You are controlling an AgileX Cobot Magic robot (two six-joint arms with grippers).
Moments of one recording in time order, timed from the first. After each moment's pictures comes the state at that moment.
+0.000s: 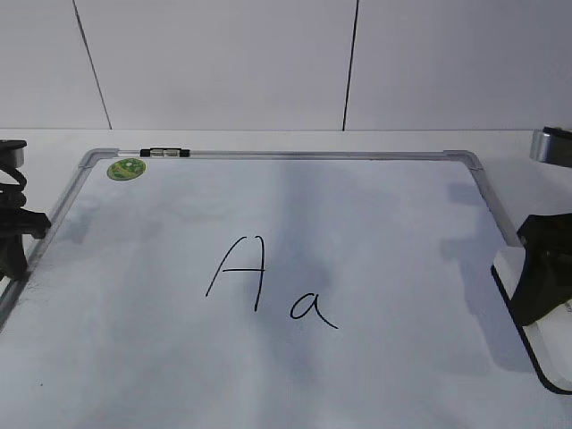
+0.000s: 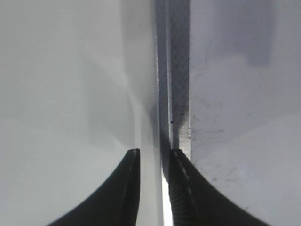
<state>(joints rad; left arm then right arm) -0.04 1.86 -1.11 -0.08 0.81 0.05 0.14 1.43 -0.99 0.24 1.21 0.03</state>
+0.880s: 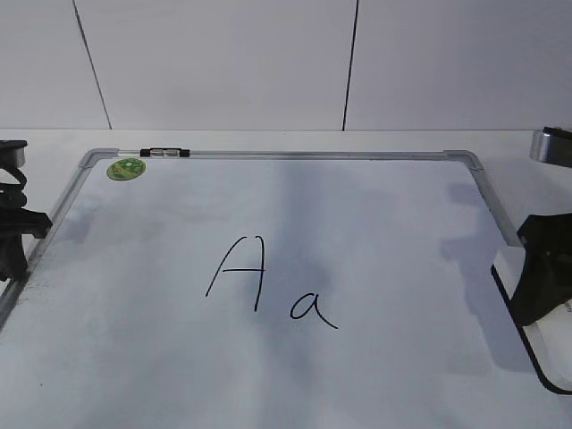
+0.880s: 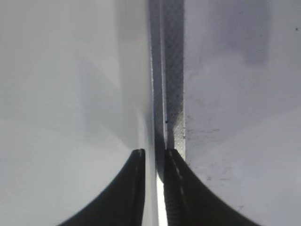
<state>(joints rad) -0.03 1.86 -1.11 -0.11 0.81 0.07 0.14 1.43 -0.99 0.24 1.21 0.03</state>
